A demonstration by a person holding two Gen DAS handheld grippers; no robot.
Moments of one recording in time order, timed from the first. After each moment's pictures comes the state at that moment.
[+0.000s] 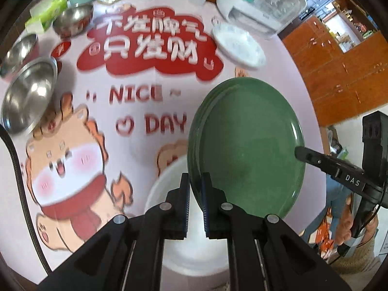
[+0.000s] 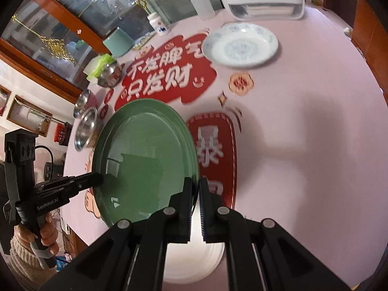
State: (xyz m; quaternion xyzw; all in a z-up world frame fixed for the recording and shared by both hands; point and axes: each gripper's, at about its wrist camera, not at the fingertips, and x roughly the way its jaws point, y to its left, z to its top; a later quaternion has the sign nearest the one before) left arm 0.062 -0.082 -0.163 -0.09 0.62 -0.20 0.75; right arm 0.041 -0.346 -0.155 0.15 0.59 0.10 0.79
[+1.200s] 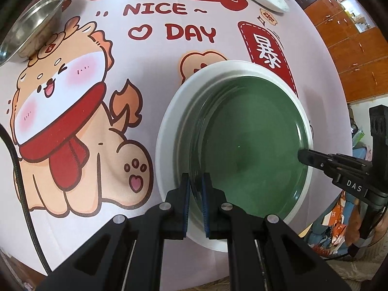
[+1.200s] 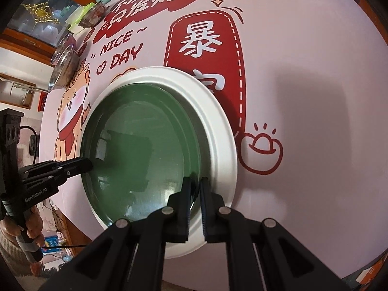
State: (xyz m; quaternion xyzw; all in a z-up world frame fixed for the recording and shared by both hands) left arm 0.002 -0.073 -0.245 -0.05 0.68 -0.17 0.72; right arm -0.016 -0.314 -0.243 0.11 0.67 0.10 0.73
